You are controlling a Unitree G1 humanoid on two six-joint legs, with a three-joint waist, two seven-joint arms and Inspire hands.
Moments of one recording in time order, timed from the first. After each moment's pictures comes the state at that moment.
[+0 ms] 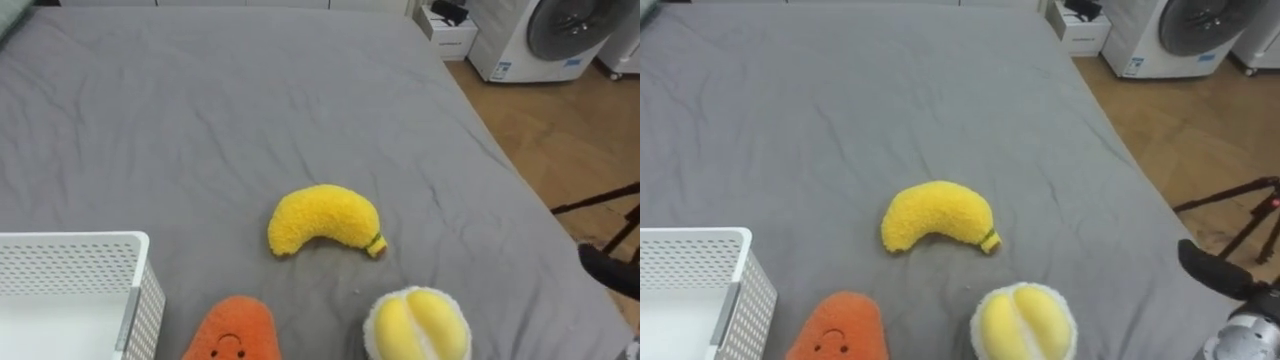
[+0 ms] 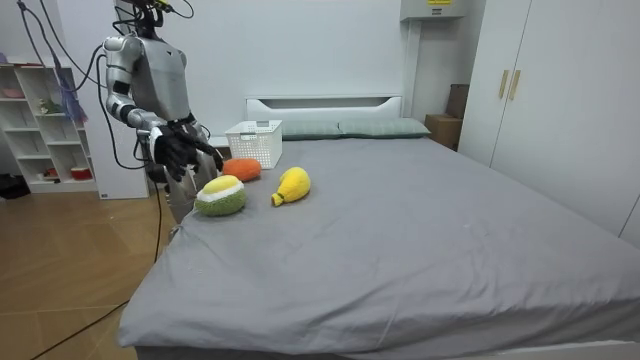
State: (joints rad) left arm 0.33 0.17 0.25 1.01 0.46 0.17 0.23; right arm 0.14 -0.30 -0.31 0.24 0.23 0.03 -0.41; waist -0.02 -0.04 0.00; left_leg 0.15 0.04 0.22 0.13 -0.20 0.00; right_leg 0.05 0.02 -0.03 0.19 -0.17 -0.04
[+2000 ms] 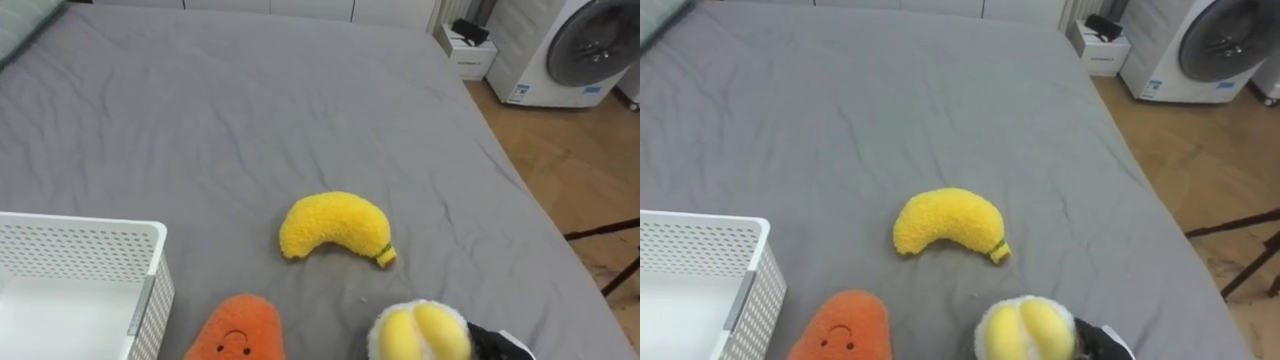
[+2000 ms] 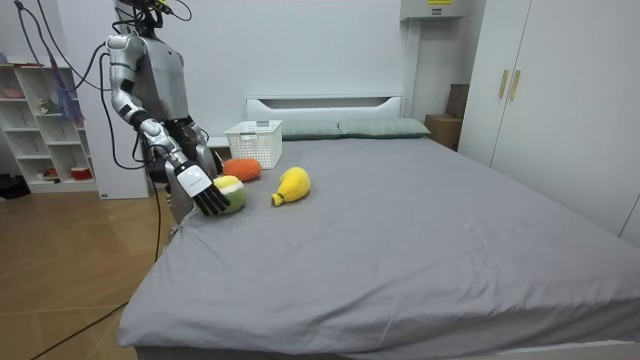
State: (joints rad) left arm 0.31 0.16 0.21 0.94 0.46 0.24 0.23; right arm 0.13 -0.28 -0.02 0.62 -0.27 0.21 0.22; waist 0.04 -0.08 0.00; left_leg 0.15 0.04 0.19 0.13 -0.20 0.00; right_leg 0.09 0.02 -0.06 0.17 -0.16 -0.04
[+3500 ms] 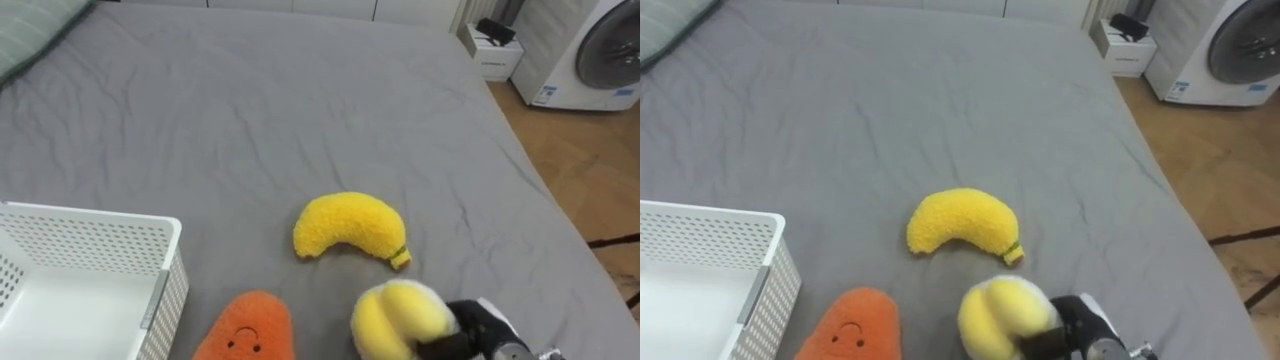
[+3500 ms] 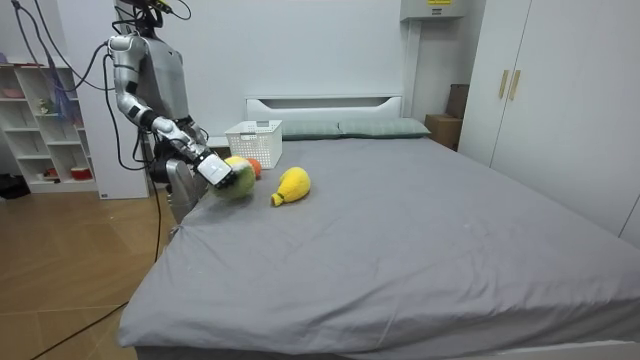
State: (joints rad) left arm 0.29 0.16 0.17 0.94 0.46 0.26 0.21; right arm 0.10 -0.24 -0.01 0.35 -0.30 0.20 0.18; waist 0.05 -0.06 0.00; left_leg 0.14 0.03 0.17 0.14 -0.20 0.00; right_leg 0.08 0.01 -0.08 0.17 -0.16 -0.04
